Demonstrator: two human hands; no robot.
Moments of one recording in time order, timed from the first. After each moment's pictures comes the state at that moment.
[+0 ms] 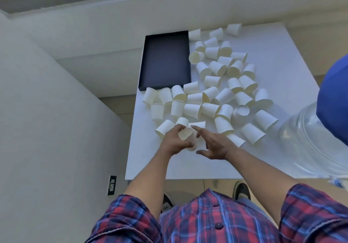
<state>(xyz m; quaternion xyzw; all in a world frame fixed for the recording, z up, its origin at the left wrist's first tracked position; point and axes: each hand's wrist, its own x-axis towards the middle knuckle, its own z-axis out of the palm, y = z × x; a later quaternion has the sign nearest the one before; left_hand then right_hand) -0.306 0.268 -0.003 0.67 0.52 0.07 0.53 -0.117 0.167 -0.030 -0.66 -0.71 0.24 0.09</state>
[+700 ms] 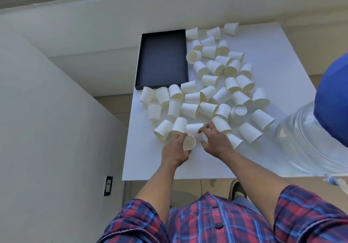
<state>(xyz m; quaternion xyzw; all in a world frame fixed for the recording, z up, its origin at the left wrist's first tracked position) -0.310 0.236 -0.035 0.83 0.49 -0.02 0.27 -0.124 0.172 -0.052 -0.78 -0.58 0.21 0.15</state>
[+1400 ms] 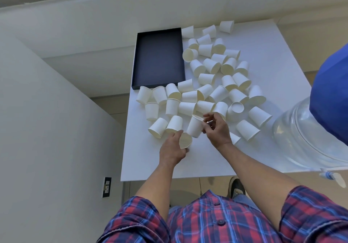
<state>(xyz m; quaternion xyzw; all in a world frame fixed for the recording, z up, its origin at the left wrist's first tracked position) -0.308 0.240 -0.036 0.79 0.53 -0.02 0.32 -0.125 0.182 -0.024 -0.73 -0.32 0.30 0.53</state>
